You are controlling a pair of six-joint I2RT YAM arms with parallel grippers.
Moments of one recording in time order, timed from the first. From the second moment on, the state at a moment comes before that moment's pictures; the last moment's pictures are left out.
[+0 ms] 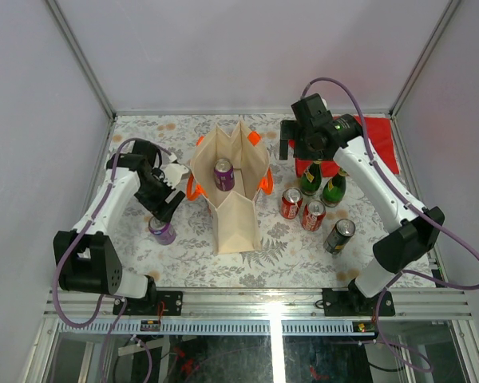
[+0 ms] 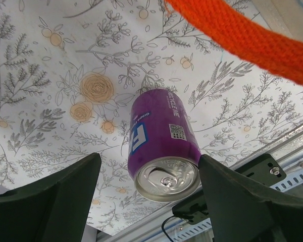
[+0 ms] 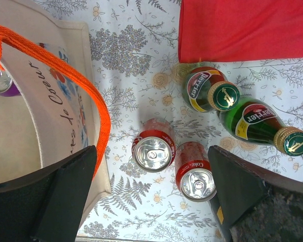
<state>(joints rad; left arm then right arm) -0.06 1.42 1.17 -1.15 0.23 0.65 0.51 1.65 1.78 -1.08 0.25 0.44</state>
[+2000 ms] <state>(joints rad) 0.01 1.69 2.05 -1.25 0.22 0.40 0.51 1.62 1.73 -1.06 0.25 0.46</state>
